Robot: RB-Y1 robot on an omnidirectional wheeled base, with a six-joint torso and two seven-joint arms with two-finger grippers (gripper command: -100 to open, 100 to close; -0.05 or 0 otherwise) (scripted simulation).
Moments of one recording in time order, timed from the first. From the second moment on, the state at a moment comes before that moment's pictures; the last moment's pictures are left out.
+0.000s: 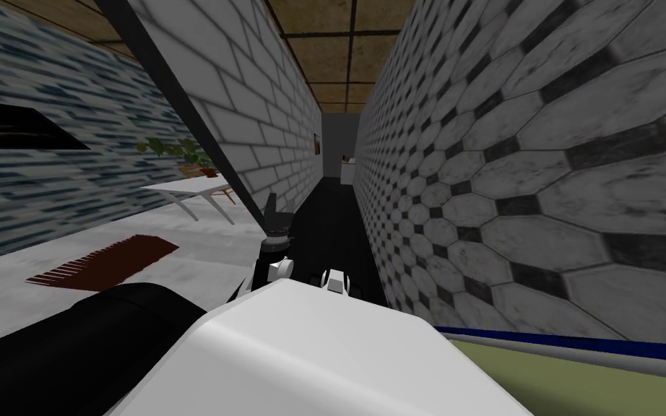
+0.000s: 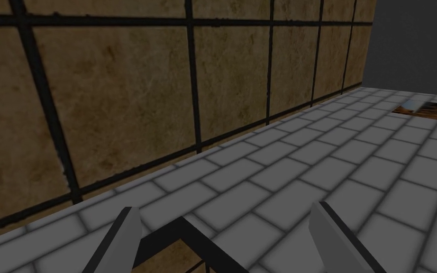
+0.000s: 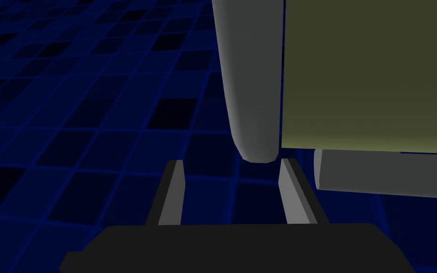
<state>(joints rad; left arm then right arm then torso) 0.54 -0.03 -0.05 -2.34 -0.08 -0.57 0.07 1.00 -0.76 -1.01 -1.92 0.49 0.54 1.42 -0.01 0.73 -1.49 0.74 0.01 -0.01</state>
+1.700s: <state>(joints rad) 0.54 -0.03 -0.05 -2.34 -0.08 -0.57 0.07 0.90 -0.89 -0.88 -1.58 0.45 0.60 1.30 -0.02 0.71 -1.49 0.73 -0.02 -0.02</state>
